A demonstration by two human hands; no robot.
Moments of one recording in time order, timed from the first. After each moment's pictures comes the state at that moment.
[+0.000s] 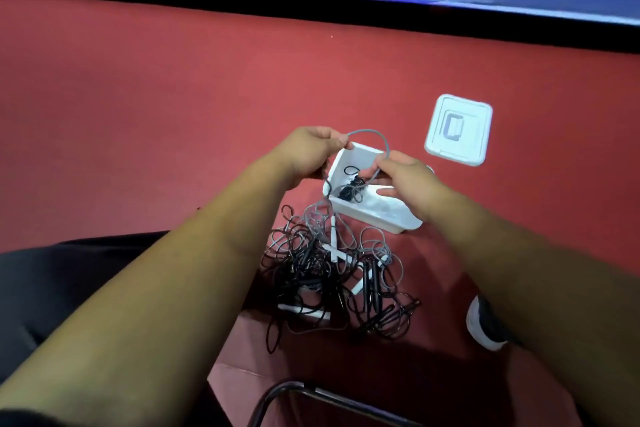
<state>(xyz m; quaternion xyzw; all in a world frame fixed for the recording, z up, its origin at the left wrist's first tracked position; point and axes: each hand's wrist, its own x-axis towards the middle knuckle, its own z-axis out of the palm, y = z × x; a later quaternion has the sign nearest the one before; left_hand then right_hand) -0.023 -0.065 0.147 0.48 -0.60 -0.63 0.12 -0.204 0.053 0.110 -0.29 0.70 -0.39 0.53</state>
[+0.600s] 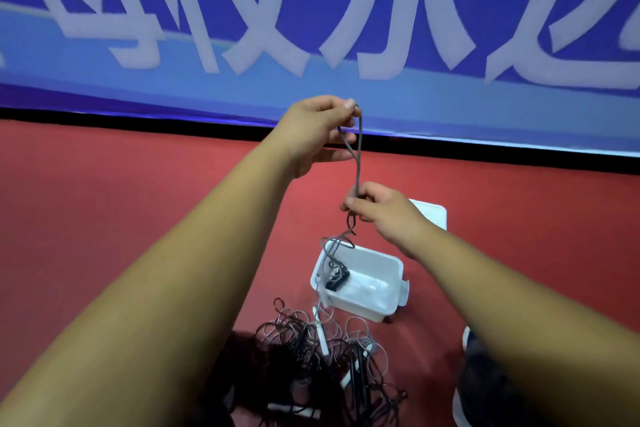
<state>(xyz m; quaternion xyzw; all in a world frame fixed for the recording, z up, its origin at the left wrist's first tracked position) -0.060 -0.039 0.418 0.31 -0.63 -0.64 0.31 -0.199 0.073 0.294 -0.46 0.64 -0.48 0.39</state>
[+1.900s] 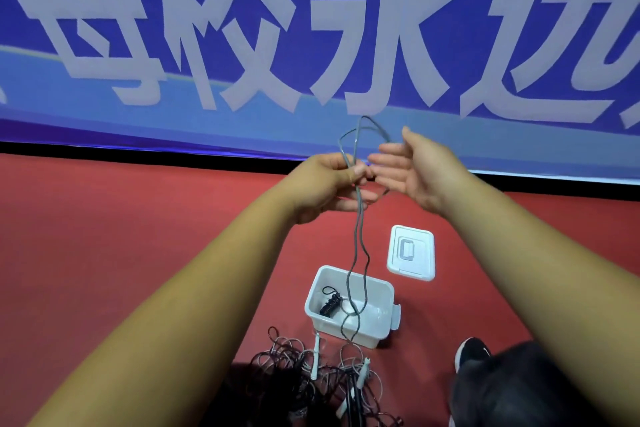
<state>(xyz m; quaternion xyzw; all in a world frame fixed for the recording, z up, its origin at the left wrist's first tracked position) -0.055 0.007 0.426 0.25 -0.64 -0.70 0.21 -0.237 0.080 0.437 -0.24 0.59 -0.61 0.47</state>
